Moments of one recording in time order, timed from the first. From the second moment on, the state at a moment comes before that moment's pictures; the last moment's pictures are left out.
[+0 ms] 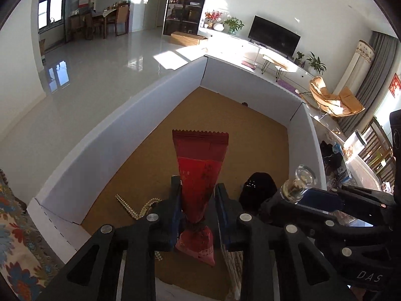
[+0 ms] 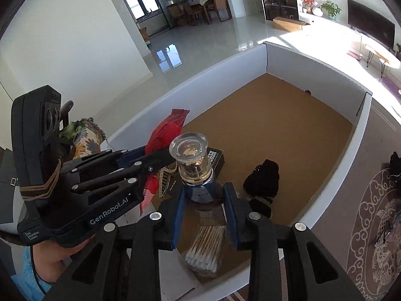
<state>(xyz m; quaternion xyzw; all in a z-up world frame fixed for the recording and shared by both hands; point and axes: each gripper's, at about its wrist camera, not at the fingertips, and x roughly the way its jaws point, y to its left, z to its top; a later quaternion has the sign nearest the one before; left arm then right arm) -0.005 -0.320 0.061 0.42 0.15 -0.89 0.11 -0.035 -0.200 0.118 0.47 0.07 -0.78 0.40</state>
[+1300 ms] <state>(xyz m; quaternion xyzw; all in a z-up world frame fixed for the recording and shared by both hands) -0.029 0.019 -0.021 0.44 -0.07 -0.89 -0.13 0.038 0.193 0.009 0.43 0.08 -0.90 0.01</state>
